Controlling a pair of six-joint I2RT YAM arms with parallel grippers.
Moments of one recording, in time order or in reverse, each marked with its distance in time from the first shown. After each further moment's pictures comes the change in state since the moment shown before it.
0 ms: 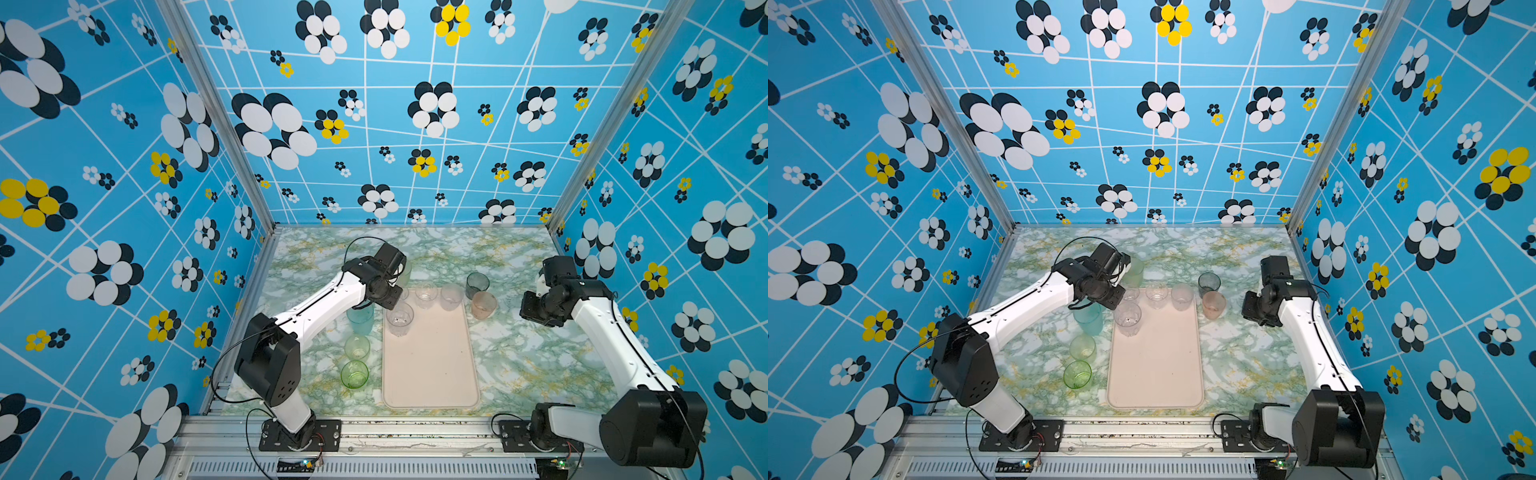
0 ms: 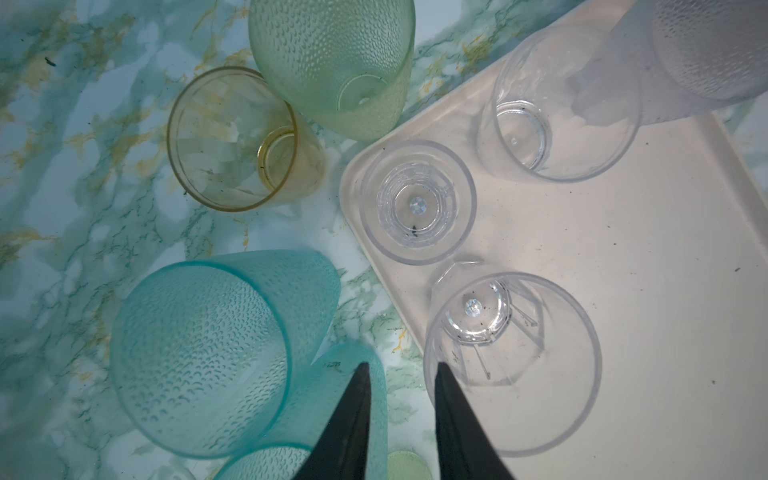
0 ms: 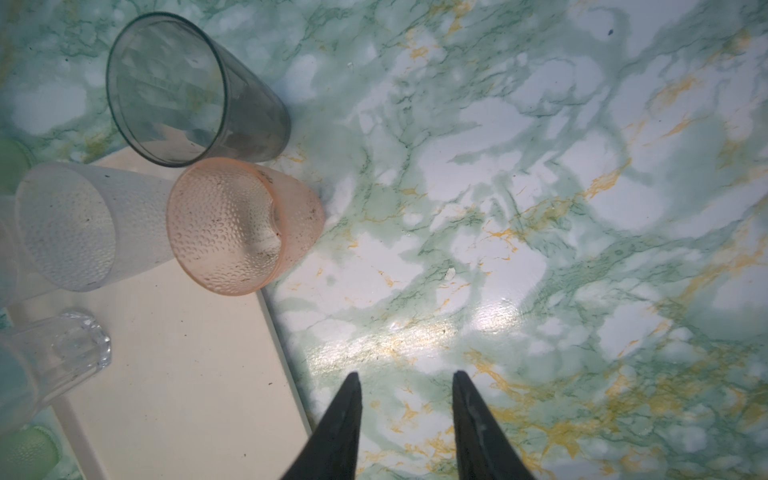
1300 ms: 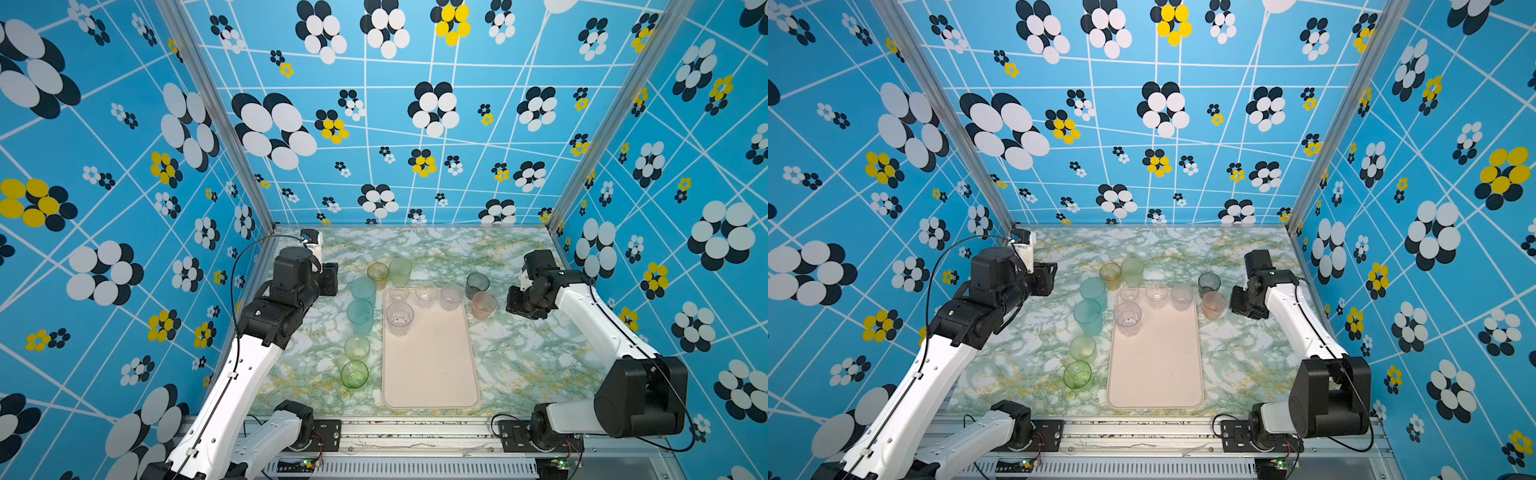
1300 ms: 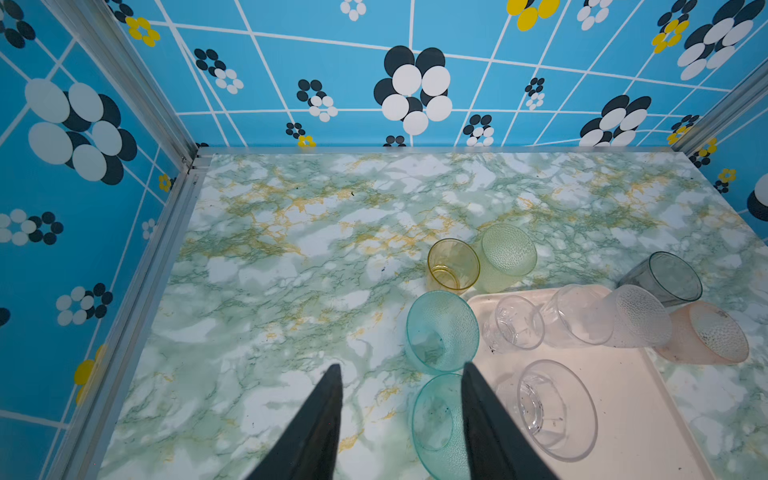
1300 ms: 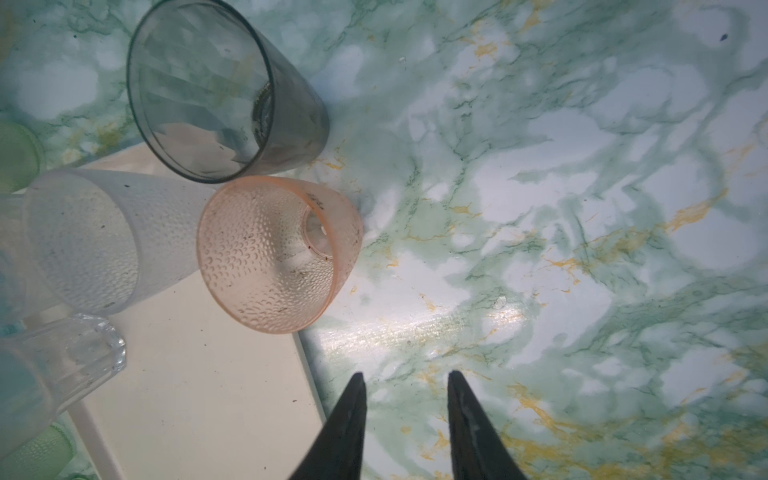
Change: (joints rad) left arm 0.351 -0.640 -0.233 0.185 -0.013 -0.121; right arm 0.083 0.142 0.049 0.059 -0.022 0.046
